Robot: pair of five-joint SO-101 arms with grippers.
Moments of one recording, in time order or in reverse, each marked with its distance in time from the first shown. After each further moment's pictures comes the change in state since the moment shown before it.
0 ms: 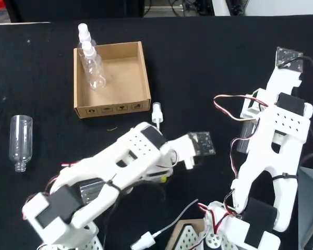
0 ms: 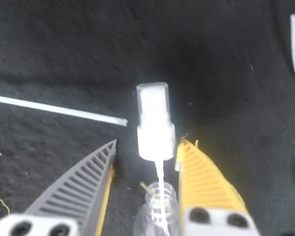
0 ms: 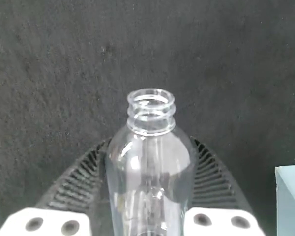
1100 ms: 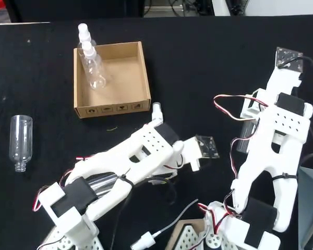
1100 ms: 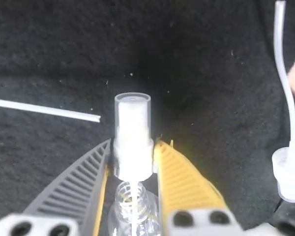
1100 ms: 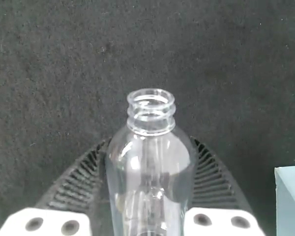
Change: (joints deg) left arm 2.4 8.1 -9.3 11.4 2.3; right arm 0.0 0.0 0.0 0.0 0.0
